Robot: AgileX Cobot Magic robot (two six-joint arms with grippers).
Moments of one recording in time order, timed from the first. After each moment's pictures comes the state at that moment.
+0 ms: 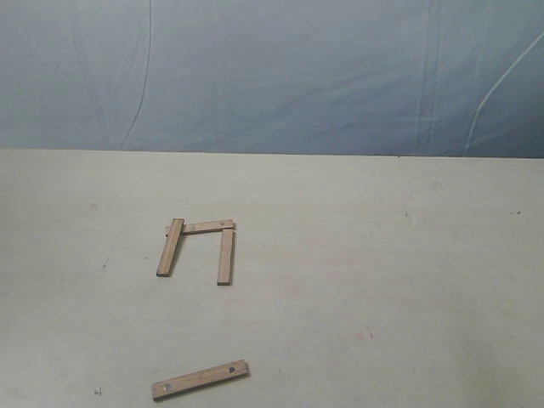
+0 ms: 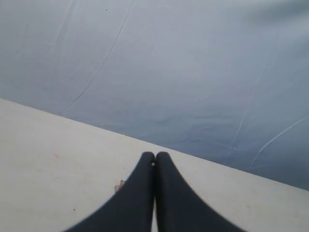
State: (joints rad) left arm -0.15 0.08 -0.36 -0.18 0.37 -0.26; right arm 0.02 0.00 0.00 0.04 -0.17 -0.01
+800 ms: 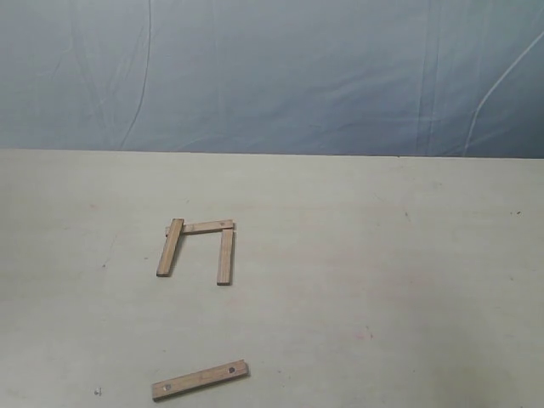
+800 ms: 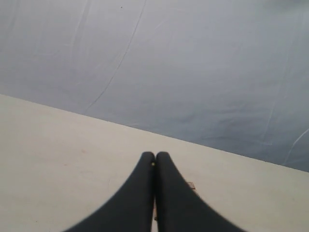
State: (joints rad) left arm -0.15 0.01 0.00 -0.26 0.05 -0.07; right arm 0.02 0.84 -0.50 -0.33 -0.75 0.68
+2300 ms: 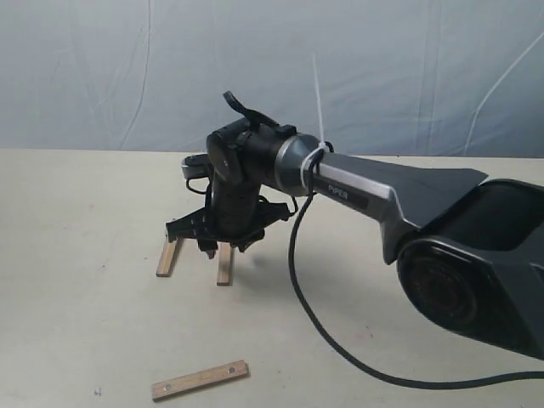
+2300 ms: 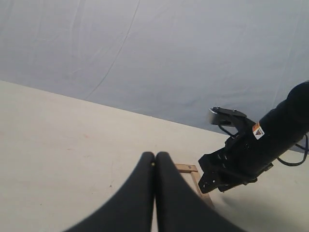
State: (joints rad) left arm -0.15 0.01 0.00 -0.27 0.10 -0.05; right arm 0.76 2.49 -2.16 -0.06 0.99 0.41
